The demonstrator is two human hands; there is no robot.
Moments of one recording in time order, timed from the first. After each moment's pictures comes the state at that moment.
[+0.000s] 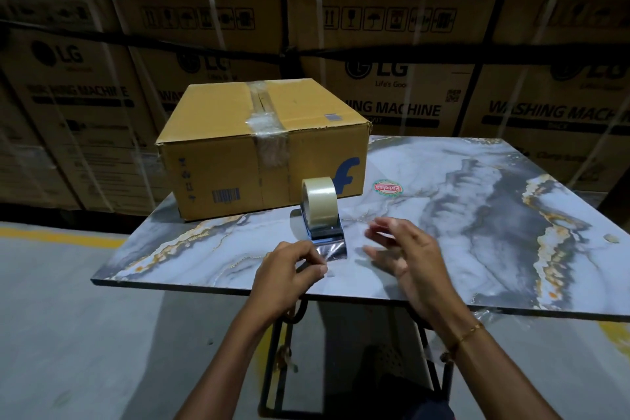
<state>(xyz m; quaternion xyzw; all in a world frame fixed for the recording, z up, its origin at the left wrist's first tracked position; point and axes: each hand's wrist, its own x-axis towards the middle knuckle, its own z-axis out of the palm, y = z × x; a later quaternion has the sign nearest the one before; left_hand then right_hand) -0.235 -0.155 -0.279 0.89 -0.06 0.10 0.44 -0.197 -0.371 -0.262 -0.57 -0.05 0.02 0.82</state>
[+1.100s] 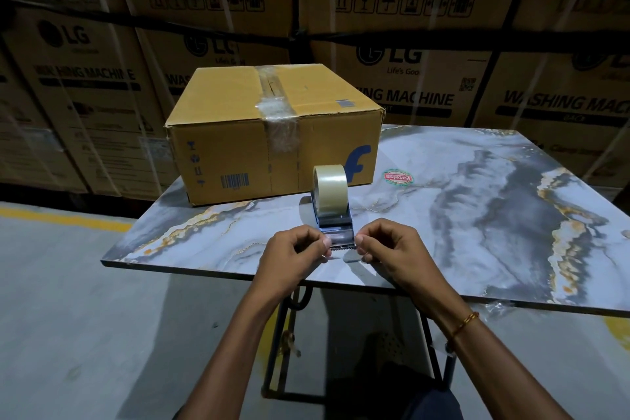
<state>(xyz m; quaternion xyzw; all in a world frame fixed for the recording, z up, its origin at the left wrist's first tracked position) -0.239 -0.156 -0.271 0.79 0.00 0.07 0.61 -0.199 -0.354 -0.268 -0.73 -0.15 0.03 0.66</state>
